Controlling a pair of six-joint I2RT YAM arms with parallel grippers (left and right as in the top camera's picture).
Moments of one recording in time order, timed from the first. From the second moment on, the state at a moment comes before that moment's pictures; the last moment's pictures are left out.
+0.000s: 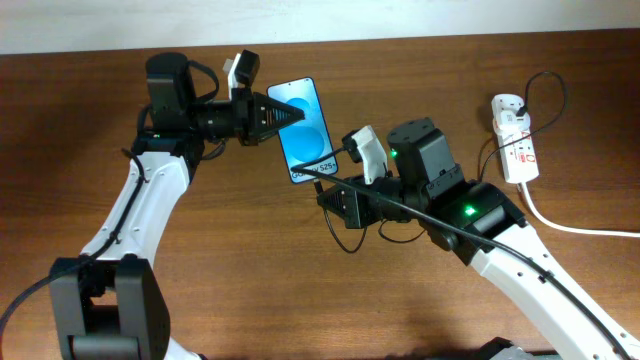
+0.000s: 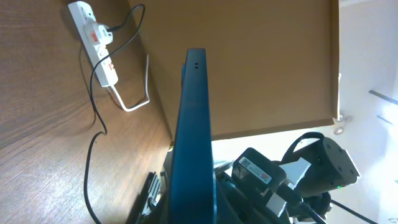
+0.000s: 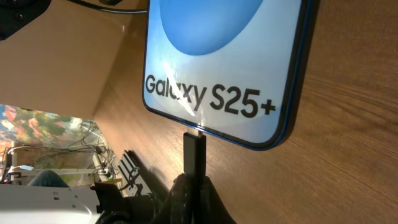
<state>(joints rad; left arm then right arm) -0.07 1.74 1.29 0.04 1.44 -0.88 0.53 1.30 1.17 -0.61 -0.59 0.45</state>
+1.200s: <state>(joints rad) -0.09 1.74 1.31 0.06 1.41 -0.85 0.48 1.30 1.14 -0.55 -0.63 0.40</state>
